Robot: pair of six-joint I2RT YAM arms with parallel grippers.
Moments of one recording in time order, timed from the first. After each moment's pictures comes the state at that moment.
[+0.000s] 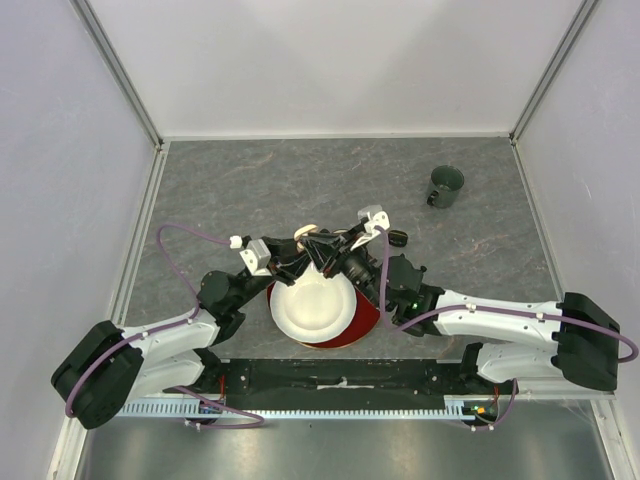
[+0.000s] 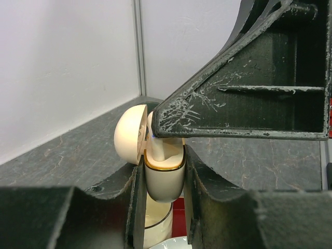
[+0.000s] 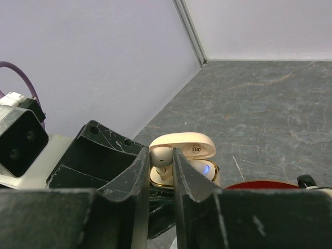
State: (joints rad) left arm -0.71 1.07 0.23 1.26 0.29 -0.08; right arm 1.17 1.24 0.71 0.72 0.42 0.40
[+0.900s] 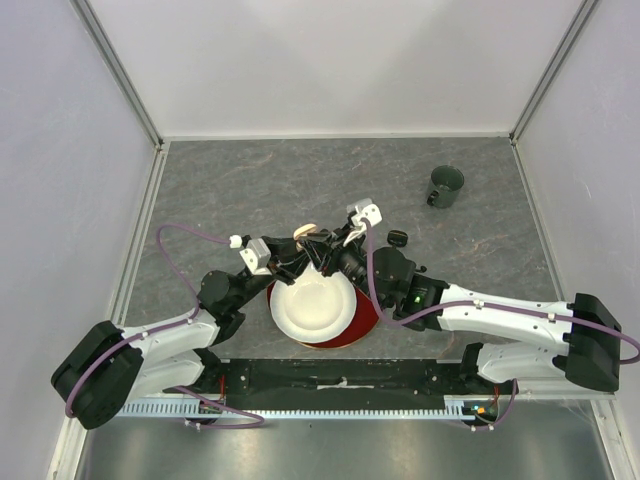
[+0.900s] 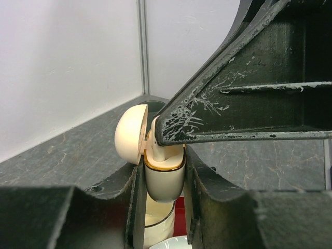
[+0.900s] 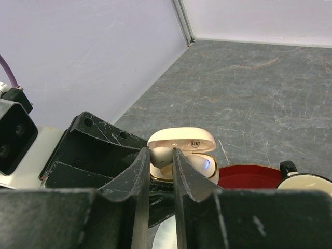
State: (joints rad) left arm -0.71 1.07 0.23 1.25 0.26 -0.08; right arm 1.17 1.22 0.83 0.44 0.43 0.38
